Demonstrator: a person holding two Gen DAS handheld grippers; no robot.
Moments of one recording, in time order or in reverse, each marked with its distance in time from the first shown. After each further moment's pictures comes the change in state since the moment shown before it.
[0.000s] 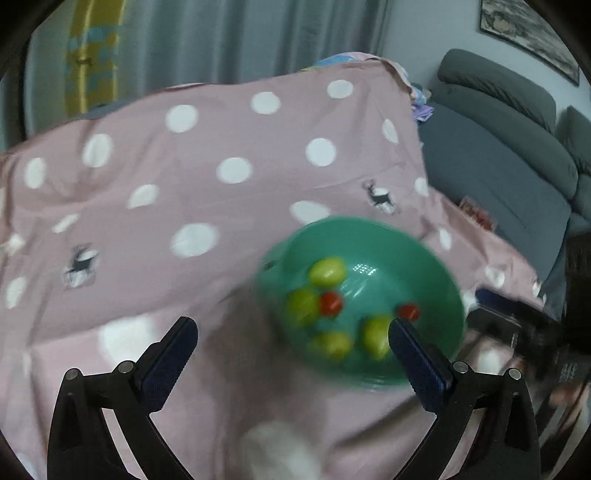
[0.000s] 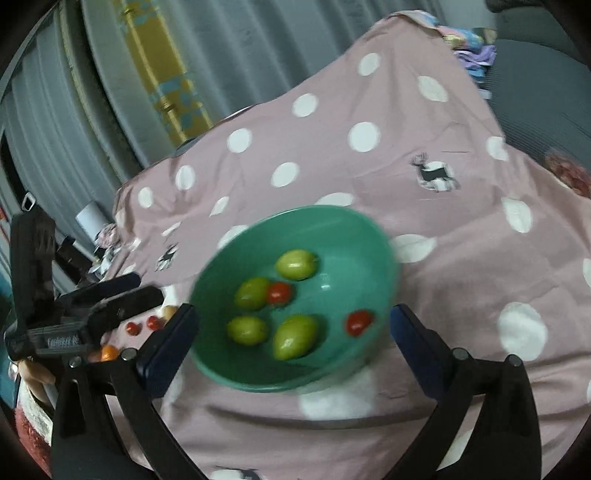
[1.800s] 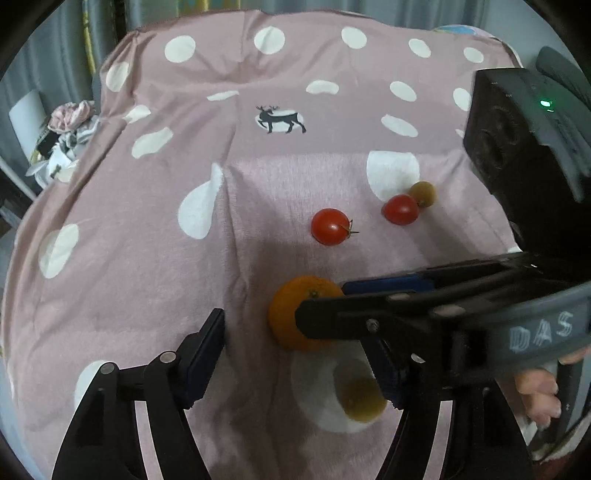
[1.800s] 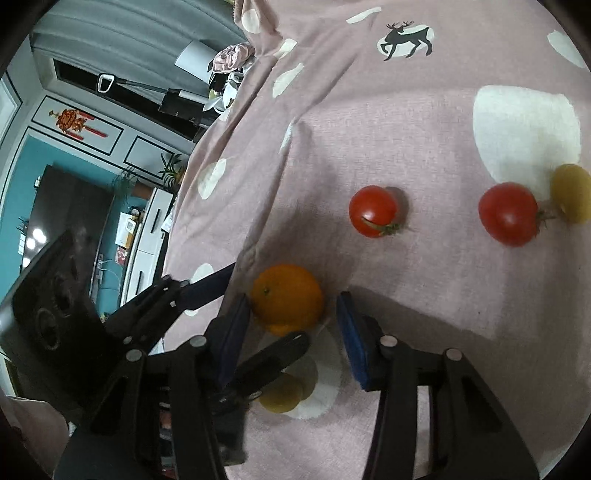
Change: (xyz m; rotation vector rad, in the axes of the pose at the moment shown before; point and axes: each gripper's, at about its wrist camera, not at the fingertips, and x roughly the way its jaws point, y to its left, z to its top) left arm -0.053 0.187 -0.126 -0.150 0.208 0.246; right arm 0.212 0.272 -0.092 -0.077 0.700 0.536
